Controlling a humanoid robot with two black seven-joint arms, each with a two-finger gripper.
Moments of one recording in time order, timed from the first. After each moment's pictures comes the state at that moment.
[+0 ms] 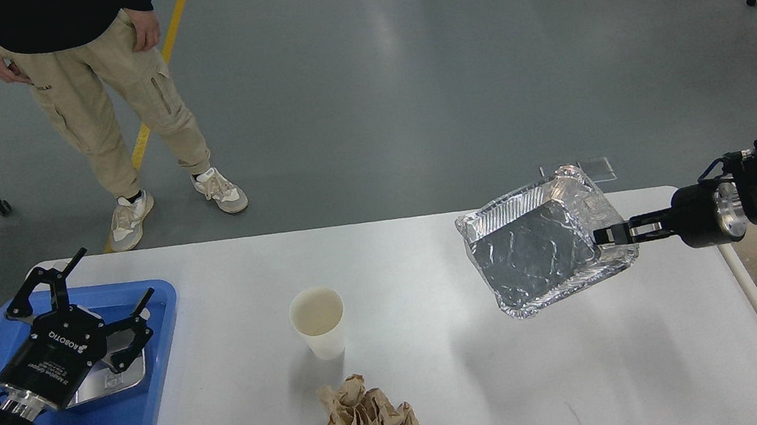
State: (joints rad) left arm -0.19 0.36 -1.31 -0.89 0.09 -0.75 0.07; right arm 1.04 -0.49 -0.46 0.52 -1.05 0.29 0.84
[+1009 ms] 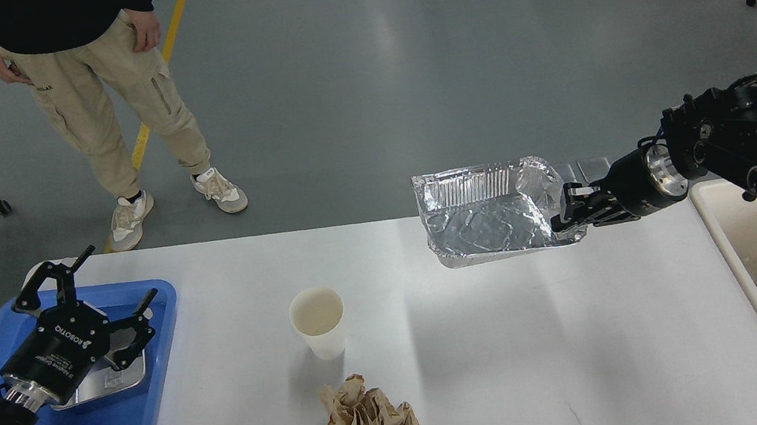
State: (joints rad) left arm -0.22 0.36 -1.30 -0.89 0.19 -0.68 0.08; right arm 1.21 -0.35 -0.45 0.53 -0.71 0.74 0.47
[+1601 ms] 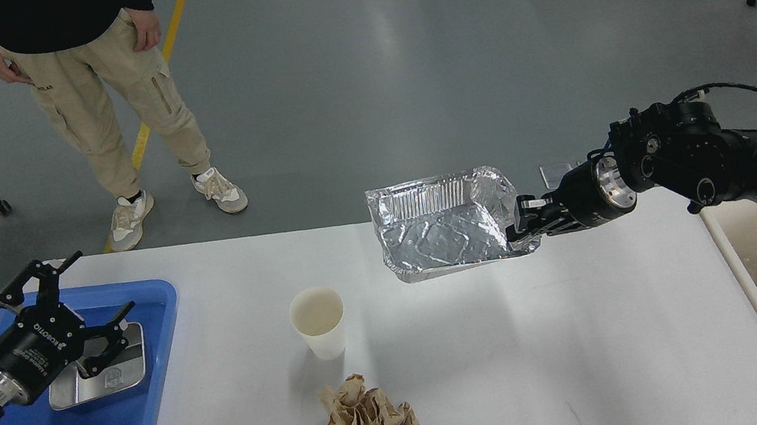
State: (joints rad) left arm -0.22 0.48 -1.29 -0.95 0.20 -0.56 0.19; right arm 1.21 -0.26 -0.45 0.55 -0.69 0.70 0.46
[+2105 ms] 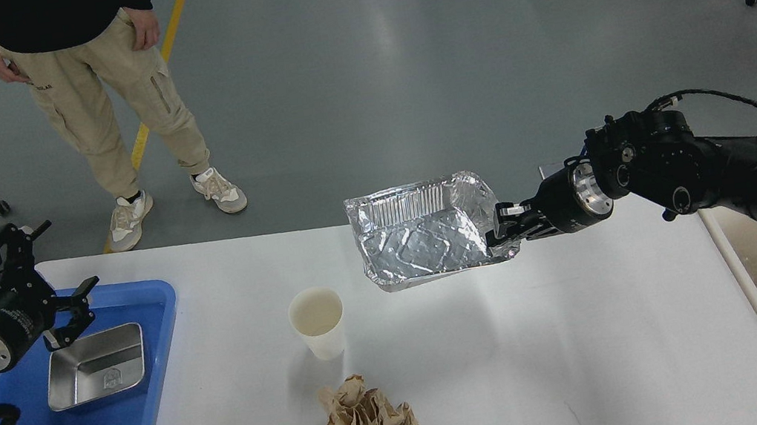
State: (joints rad) left arm -0.20 0.59 -1.25 -1.25 0.30 -0.09 0.19; right arm 1.21 -0.21 -0.45 0.55 -0.69 0.66 0.45
